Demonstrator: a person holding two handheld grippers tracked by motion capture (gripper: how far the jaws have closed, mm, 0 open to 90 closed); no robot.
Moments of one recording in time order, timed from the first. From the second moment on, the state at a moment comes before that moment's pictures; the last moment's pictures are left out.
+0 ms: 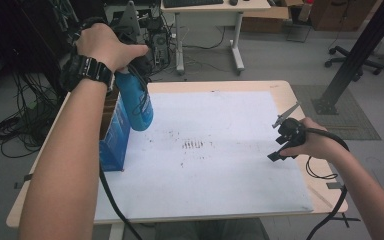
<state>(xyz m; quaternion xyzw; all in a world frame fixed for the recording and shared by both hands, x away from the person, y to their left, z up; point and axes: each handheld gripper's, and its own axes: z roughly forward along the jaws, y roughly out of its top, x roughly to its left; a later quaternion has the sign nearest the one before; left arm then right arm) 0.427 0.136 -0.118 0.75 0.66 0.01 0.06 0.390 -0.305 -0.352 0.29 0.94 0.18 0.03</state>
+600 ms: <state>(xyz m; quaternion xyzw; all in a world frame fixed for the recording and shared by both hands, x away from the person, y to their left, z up) 0.424 0.180 -0.110 0.71 0.70 0.02 0.06 0.393 -0.305 -0.355 0.30 0.94 0.18 0.02</state>
